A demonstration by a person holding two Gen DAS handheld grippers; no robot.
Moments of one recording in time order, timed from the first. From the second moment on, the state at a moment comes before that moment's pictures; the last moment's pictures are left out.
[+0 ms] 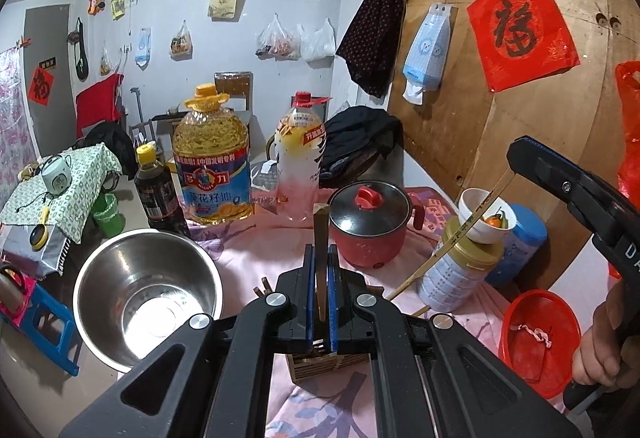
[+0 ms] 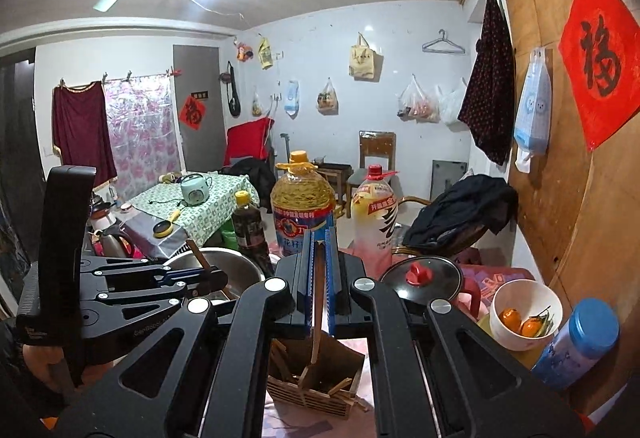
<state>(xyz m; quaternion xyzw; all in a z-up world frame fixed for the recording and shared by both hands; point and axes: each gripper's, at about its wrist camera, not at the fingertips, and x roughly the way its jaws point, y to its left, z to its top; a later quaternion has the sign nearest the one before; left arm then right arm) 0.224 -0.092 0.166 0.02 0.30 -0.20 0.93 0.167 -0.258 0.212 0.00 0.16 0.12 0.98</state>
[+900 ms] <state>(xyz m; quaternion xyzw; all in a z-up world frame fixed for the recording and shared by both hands) 0.243 -0.084 0.128 0.00 0.34 -0.14 0.93 0.198 -0.268 0.150 0.03 0.24 0.12 0.96</state>
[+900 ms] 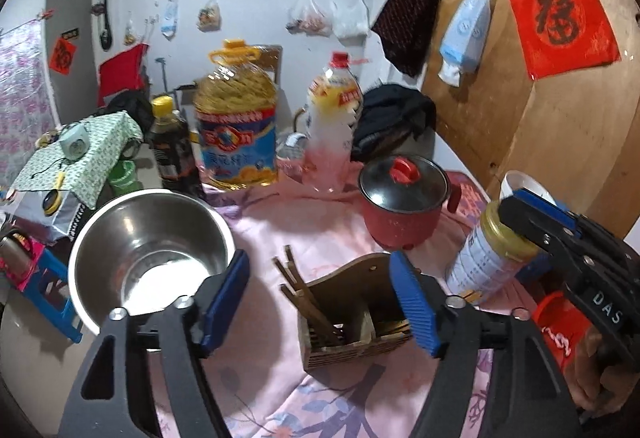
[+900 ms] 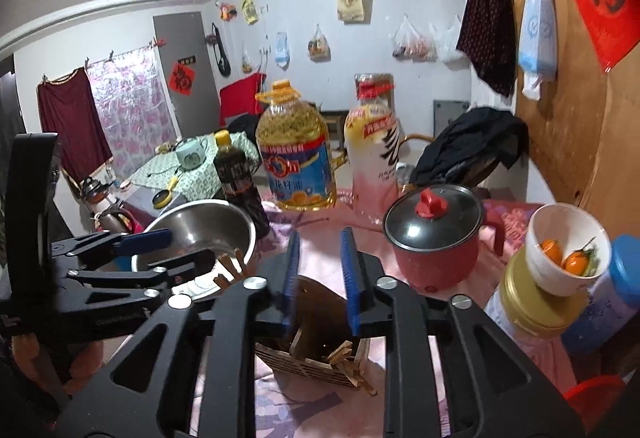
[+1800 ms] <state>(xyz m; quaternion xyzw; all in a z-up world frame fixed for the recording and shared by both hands) 0.122 0.000 0.027 0.02 0.41 -0.05 0.91 0.025 -0.214 0.053 0.06 0.26 -0.08 0.96</state>
